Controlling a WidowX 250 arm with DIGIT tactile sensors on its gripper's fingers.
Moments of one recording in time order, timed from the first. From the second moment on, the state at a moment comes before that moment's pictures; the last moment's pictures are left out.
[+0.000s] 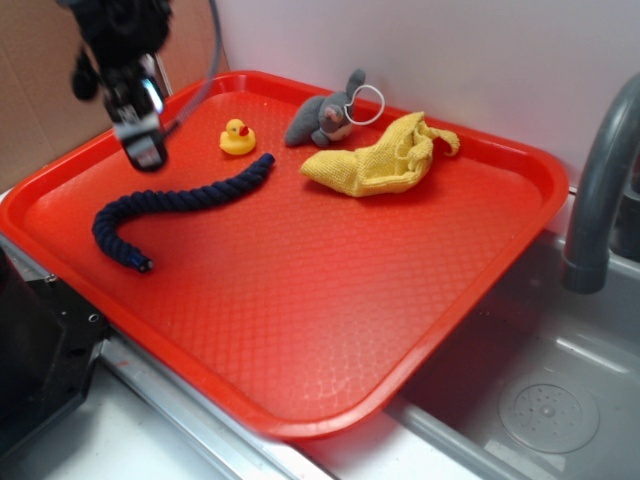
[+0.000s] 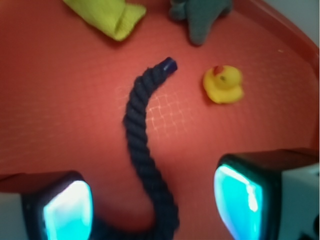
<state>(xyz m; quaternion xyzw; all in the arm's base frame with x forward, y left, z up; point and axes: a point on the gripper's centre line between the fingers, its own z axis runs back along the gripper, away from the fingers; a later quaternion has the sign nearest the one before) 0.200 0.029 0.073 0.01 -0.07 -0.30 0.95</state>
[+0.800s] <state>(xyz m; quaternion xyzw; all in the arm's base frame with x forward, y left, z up) 0.227 0.021 0.015 -0.01 -0.02 -0.32 0.95</state>
